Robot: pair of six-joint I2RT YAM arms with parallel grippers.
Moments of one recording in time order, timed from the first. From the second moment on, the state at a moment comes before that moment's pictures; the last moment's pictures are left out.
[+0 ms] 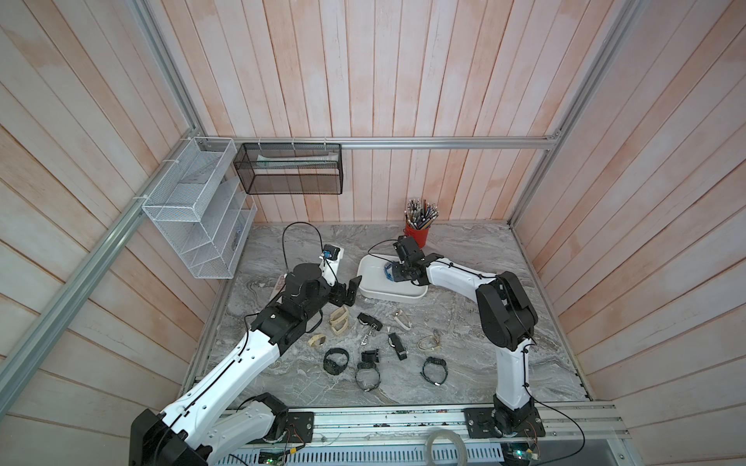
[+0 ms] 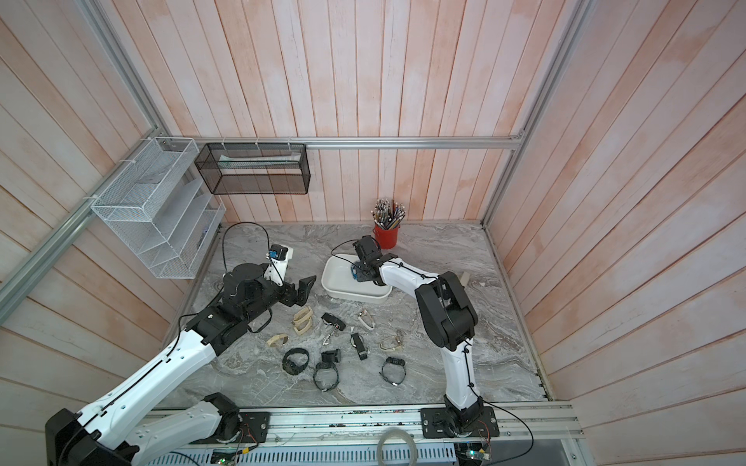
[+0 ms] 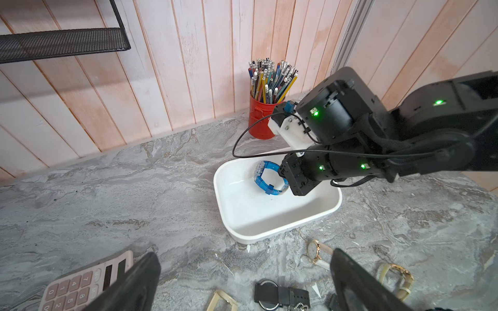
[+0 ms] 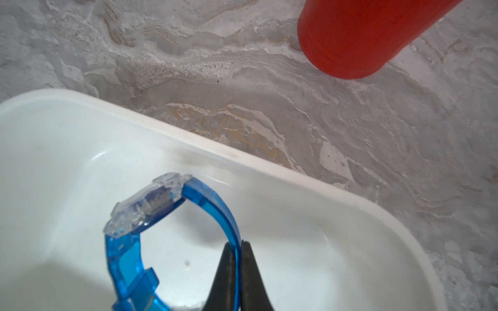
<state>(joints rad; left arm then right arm) -0.54 1.04 0.87 -0.21 -0.02 -0.05 0.59 2.07 1.50 -0.38 0.21 0.33</state>
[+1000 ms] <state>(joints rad) -0.54 1.04 0.86 -0.24 -0.04 -0.06 0.54 1.38 0.90 0.01 0.02 0.40</state>
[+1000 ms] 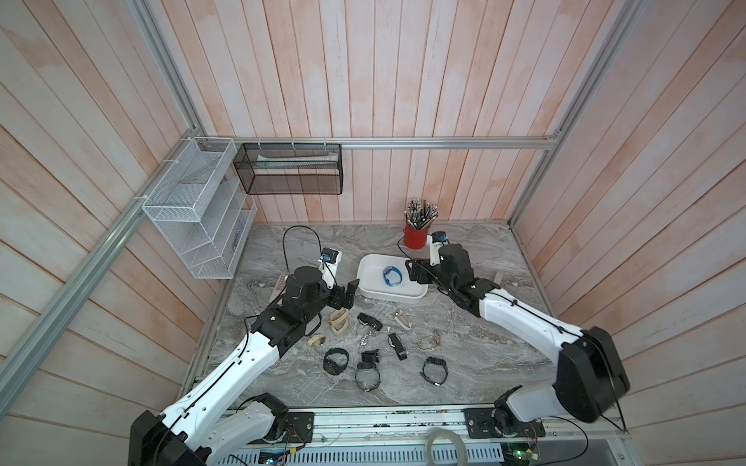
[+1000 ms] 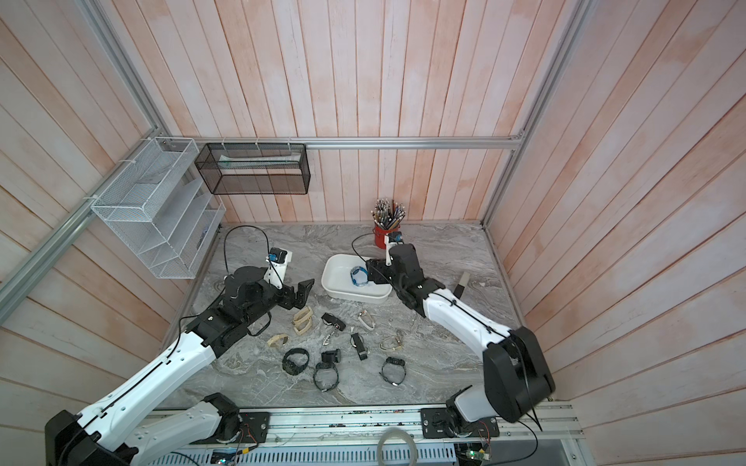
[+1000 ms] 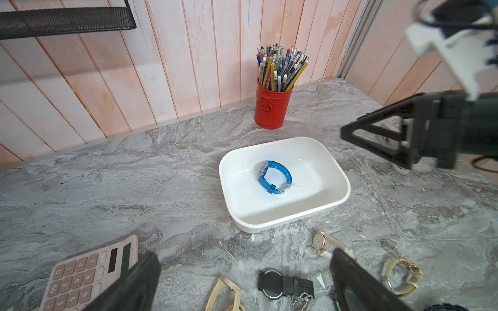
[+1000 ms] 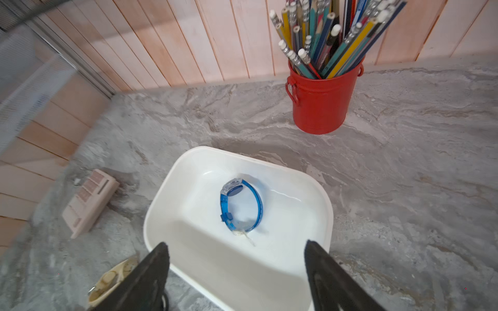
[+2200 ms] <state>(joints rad) -0.48 1.27 0.79 -0.43 0.03 -0.35 0.54 1.27 0.74 0.18 -0.06 0.41</state>
